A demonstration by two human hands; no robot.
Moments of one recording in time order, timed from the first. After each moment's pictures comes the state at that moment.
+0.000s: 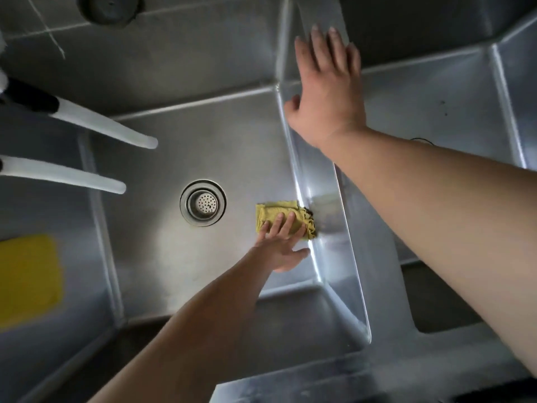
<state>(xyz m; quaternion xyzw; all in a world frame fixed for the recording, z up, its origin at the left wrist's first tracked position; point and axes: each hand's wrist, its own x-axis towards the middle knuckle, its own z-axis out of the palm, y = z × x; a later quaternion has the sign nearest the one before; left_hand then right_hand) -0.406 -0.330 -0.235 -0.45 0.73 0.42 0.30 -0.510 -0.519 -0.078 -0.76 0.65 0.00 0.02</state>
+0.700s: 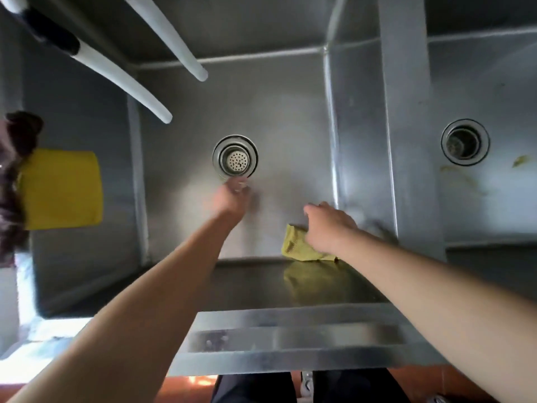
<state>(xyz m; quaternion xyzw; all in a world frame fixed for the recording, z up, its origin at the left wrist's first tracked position) -0.283 -0.303 -0.204 -0.81 0.34 0.46 -0.11 -0.479 -0.304 -0.135 -0.64 0.59 0.30 0.39</state>
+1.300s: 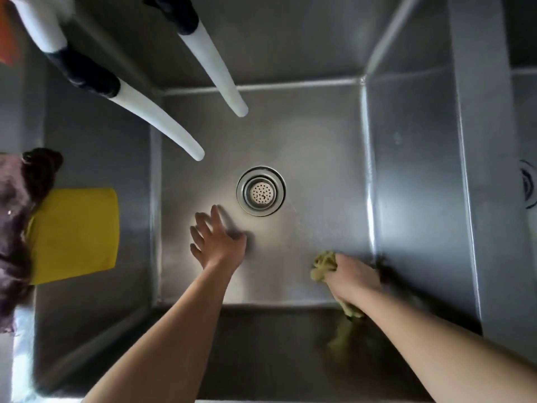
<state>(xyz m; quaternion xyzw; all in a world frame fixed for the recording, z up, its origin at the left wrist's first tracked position) -0.220 -0.284 -0.254 -0.89 0.31 0.34 0.04 -0.462 -0.291 -0.214 -0.56 0.68 0.30 0.38</state>
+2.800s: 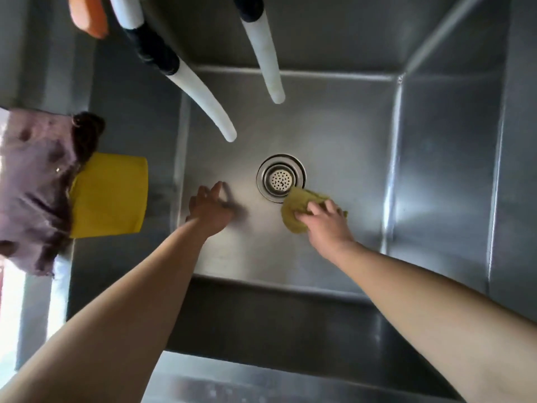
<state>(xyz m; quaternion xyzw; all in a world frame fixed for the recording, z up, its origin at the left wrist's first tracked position) -0.146 -0.305 -0.232 -0.84 0.35 0.40 0.12 -0.409 -0.342 -0.252 -0.82 0.45 0.20 0.29</state>
